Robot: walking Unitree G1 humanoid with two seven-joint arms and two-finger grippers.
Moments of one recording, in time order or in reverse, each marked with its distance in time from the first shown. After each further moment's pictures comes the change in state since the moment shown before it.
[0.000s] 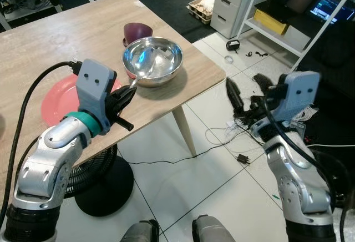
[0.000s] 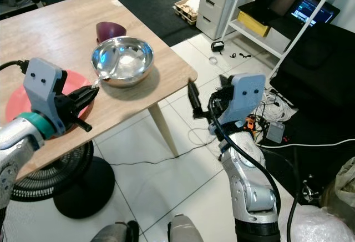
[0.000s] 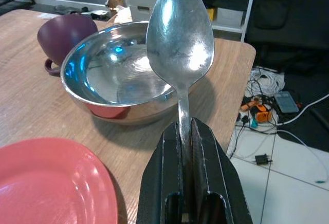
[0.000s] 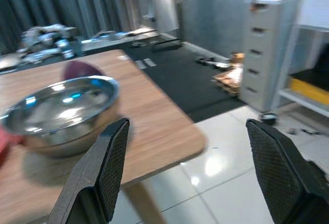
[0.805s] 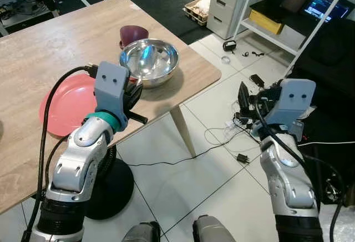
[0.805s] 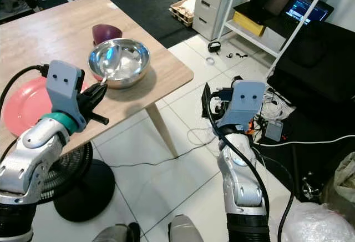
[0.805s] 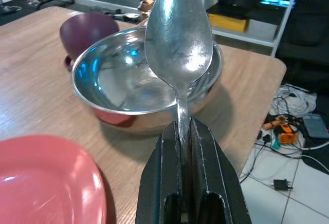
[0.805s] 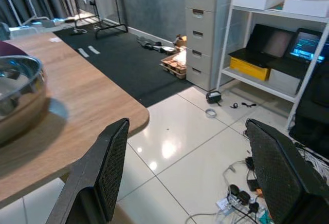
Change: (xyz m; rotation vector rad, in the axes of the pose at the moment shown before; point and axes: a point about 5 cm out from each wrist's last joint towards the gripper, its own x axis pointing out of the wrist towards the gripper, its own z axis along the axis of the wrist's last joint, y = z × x) left arm 0.024 -0.015 -0.013 -0.057 -0.017 0.182; right arm 0.005 -0.010 -0.032 -0.070 0.076 -0.216
